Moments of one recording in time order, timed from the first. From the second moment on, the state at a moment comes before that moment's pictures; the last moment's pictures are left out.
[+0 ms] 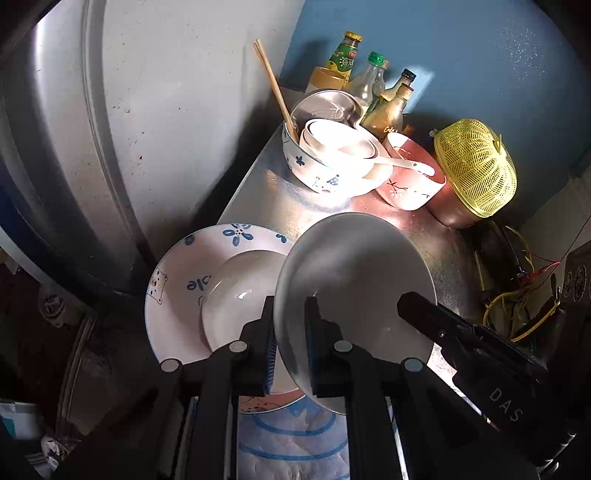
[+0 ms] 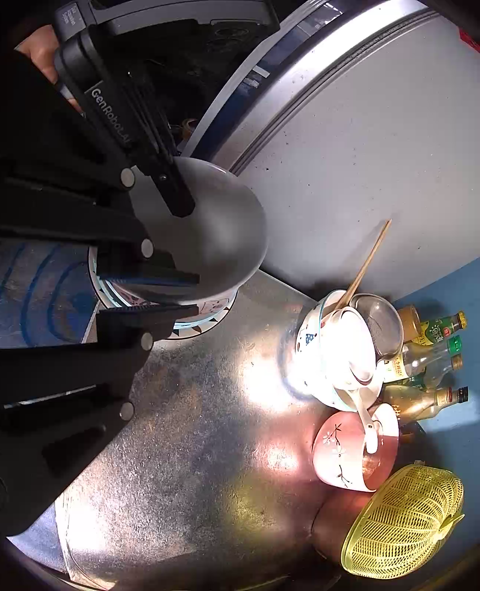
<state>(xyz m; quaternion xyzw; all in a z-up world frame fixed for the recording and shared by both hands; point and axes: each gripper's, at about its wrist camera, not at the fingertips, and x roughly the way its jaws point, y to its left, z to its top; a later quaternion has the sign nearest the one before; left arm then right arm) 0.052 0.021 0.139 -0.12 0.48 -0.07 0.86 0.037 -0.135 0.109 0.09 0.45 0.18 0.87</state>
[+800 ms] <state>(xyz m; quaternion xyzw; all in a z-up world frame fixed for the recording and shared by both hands) 0.054 0.034 0.109 -0.13 0.50 -0.03 0.85 0.054 -0.104 0.066 0.07 0.50 0.20 0.84</state>
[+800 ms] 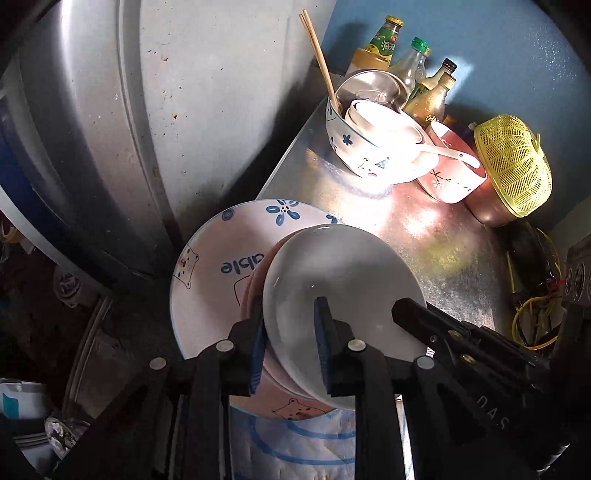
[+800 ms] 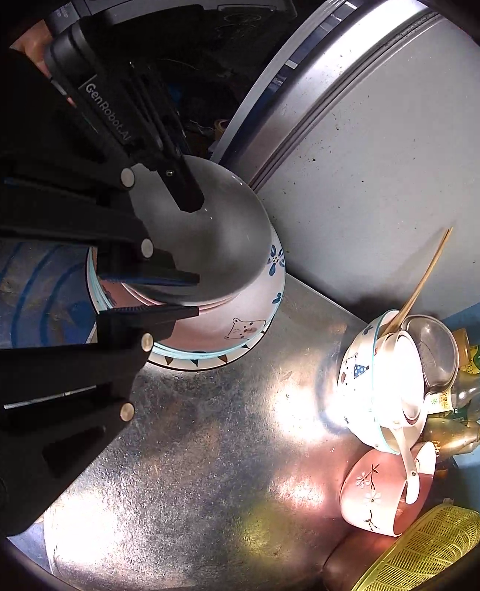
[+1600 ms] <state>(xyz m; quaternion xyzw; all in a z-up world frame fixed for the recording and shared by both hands) 0.036 0.040 0.140 -0.15 0.46 -0.04 0.88 0.045 -0.136 0.091 0.10 0.48 0.18 0.85</state>
